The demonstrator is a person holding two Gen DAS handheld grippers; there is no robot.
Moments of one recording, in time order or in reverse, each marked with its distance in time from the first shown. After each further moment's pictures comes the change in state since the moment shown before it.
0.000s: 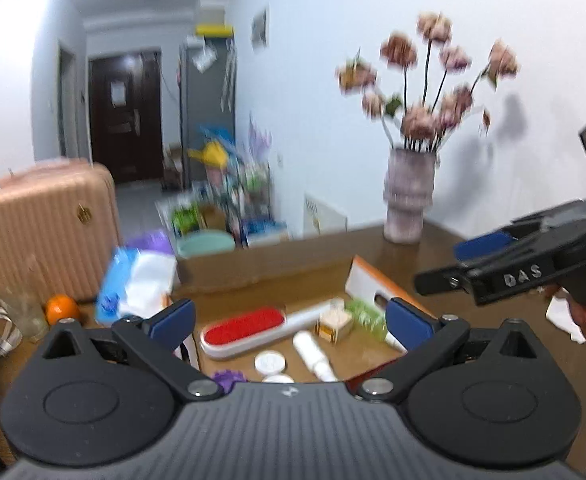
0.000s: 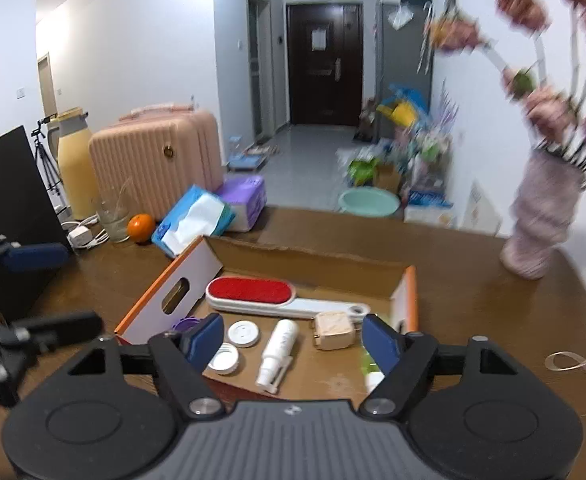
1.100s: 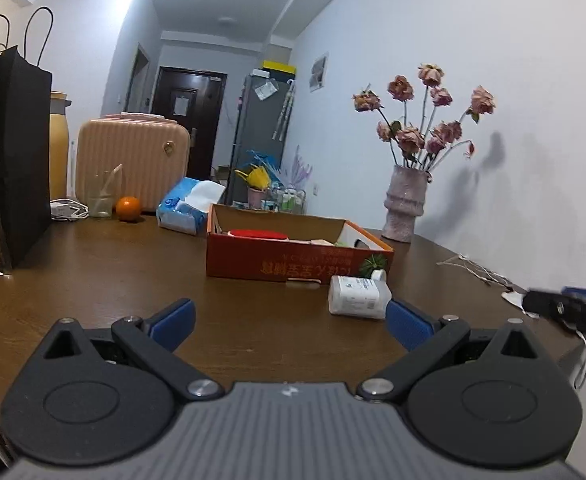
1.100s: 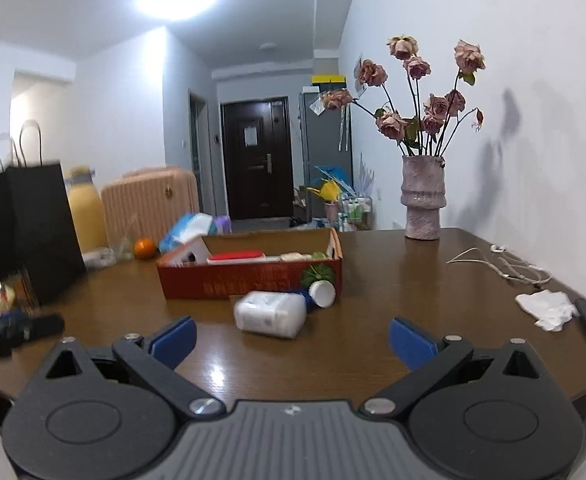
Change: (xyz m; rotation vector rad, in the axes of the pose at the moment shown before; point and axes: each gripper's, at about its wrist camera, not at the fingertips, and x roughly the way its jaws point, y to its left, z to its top) left arm -0.191 -0.067 -0.202 -0.217 -0.138 0.099; right arm -0.206 0.069 -0.273 0.123 -0.318 -0.189
